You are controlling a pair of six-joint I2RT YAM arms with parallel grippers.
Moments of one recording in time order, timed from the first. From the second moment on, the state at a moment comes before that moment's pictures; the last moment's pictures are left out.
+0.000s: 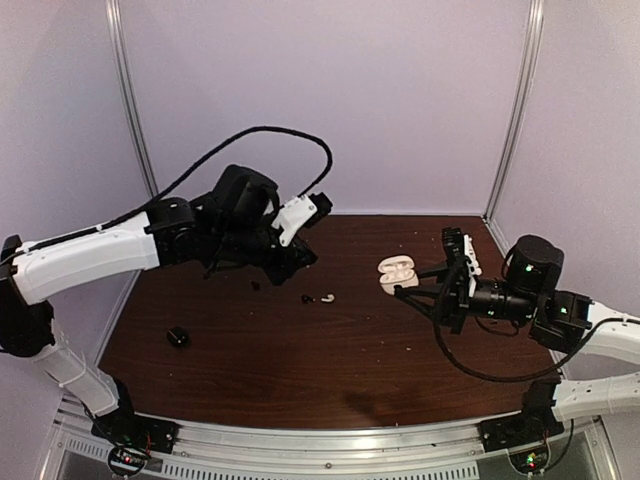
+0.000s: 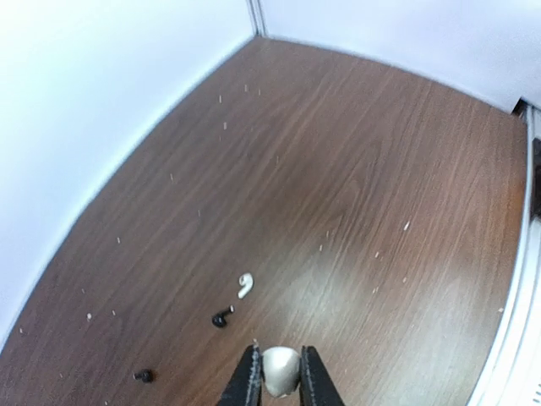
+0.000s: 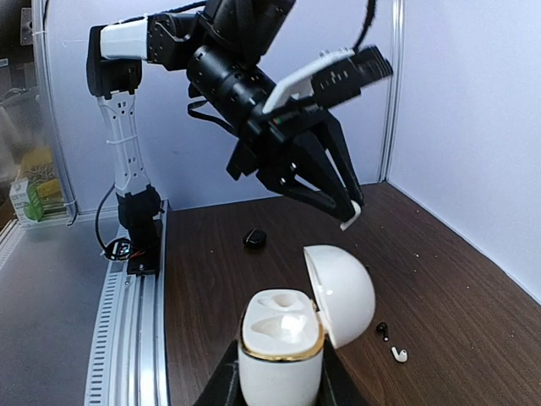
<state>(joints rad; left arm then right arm) -0.99 1.55 1.43 -0.55 -0.07 0.12 0.89 0.81 0.62 0.13 -0.40 -0.02</state>
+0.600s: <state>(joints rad) -1.14 1.25 1.20 0.02 0.12 0.23 0.90 0.96 0.52 0.61 -0.39 -0.08</state>
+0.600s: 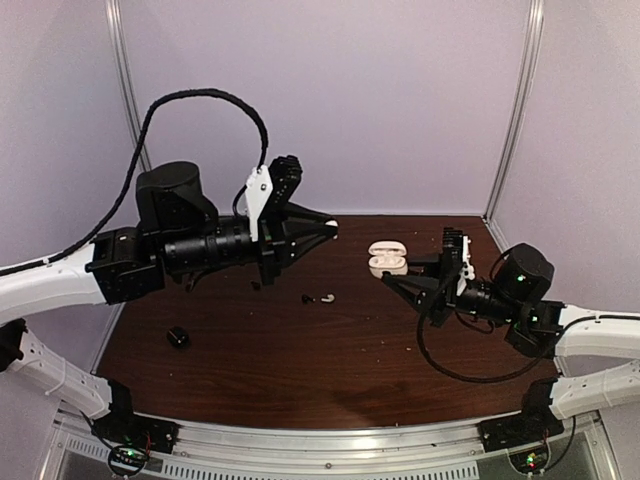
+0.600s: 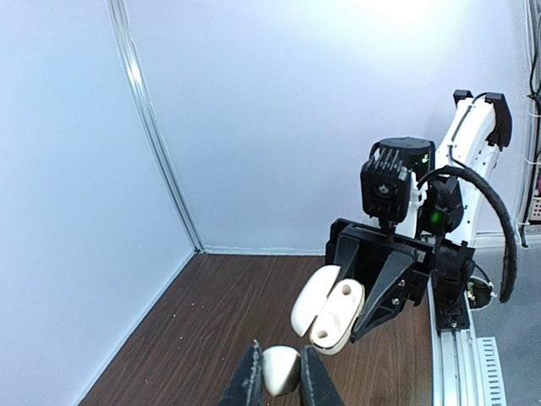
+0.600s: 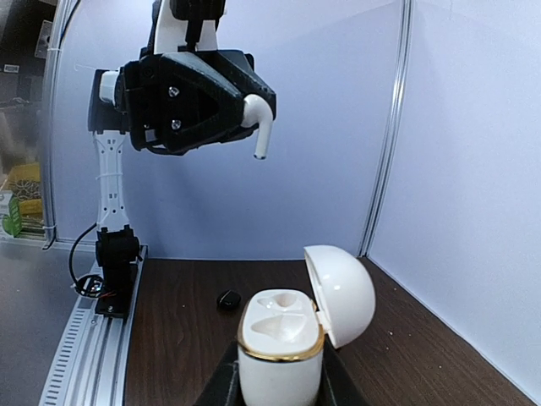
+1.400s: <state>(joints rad) -1.23 1.43 1.21 0.27 0.13 0.23 0.94 1.01 0.50 0.81 -0.33 -0.05</state>
